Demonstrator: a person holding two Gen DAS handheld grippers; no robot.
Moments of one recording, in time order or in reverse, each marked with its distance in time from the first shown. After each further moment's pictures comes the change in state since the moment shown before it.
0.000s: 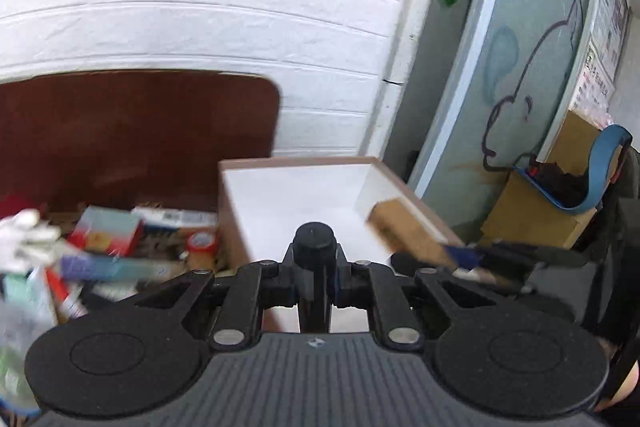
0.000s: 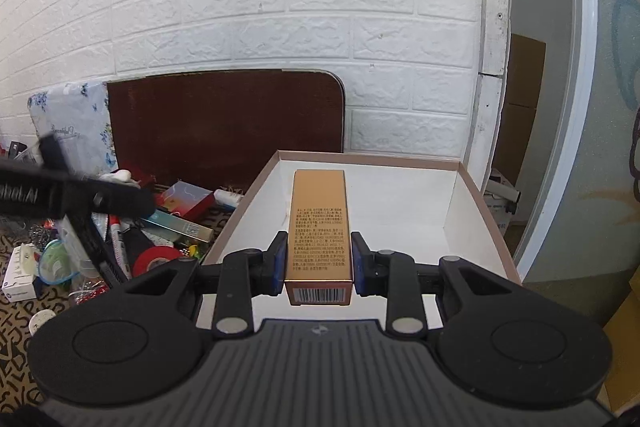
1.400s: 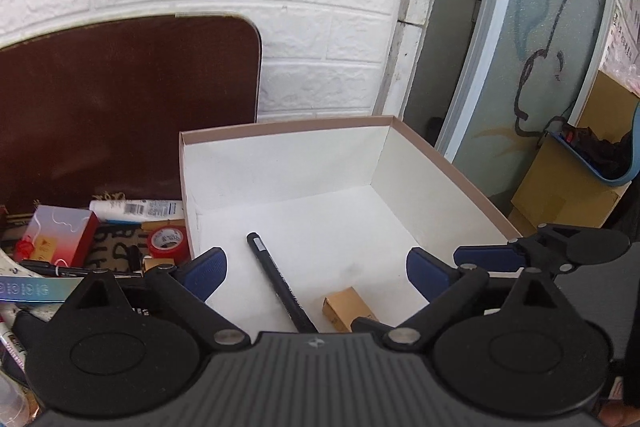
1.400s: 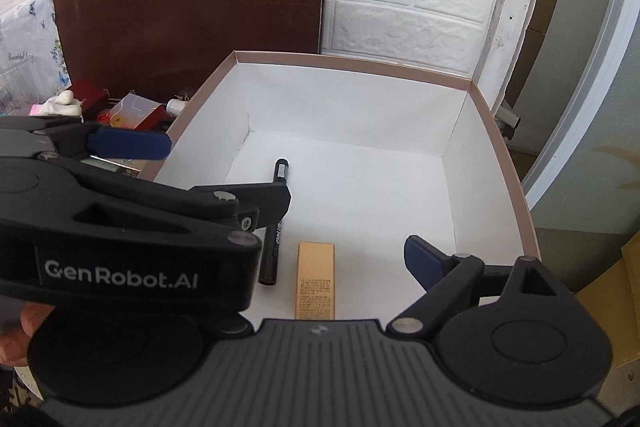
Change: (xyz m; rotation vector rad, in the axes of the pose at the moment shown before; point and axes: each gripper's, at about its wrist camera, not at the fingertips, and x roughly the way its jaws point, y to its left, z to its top) left arm 0.097 -0.017 -0.008 0.047 0.081 0.062; right arm 0.074 -0.017 0.003 -0.045 0.310 -0.048
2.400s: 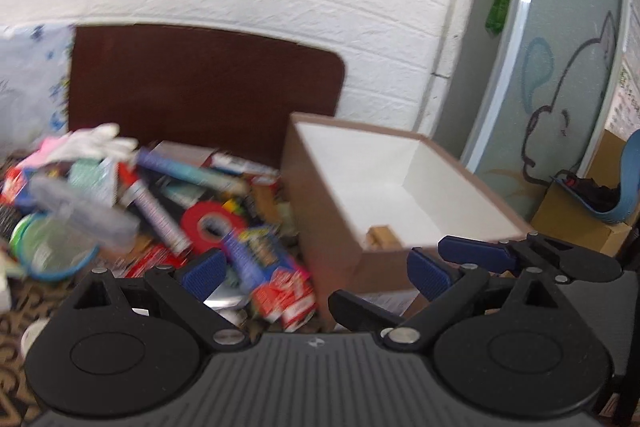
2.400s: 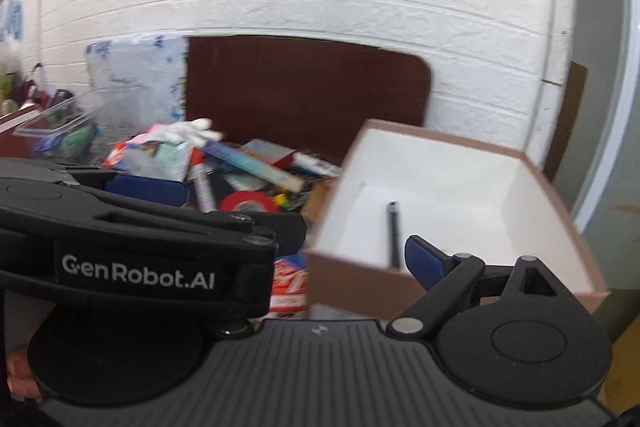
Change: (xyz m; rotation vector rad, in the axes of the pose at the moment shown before) left arm -0.146 0.033 -0.135 -0.170 -0.186 0.122; right arm -0.102 0.120 -0.106 -0.124 -0.321 0.139
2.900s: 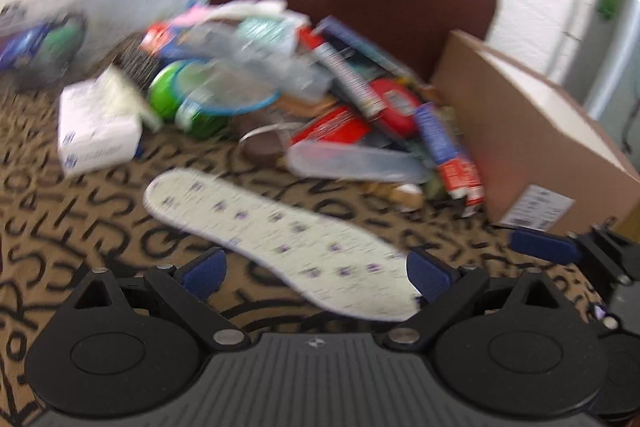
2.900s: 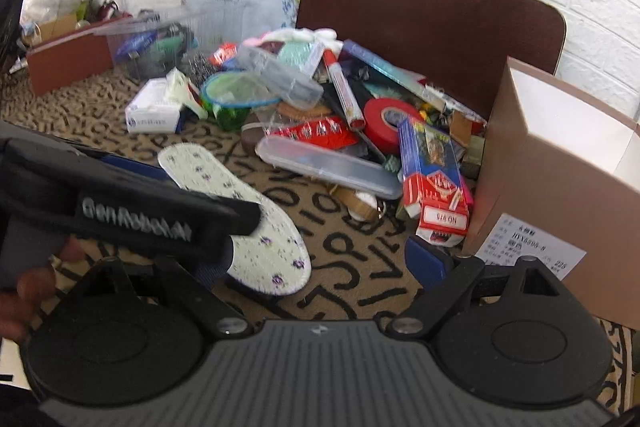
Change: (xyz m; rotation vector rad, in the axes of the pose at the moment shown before) left arm -0.010 0.102 -0.071 -0.187 0.194 0.260; right arm 0.038 0.083 -0.063 -0.131 0.141 0.157
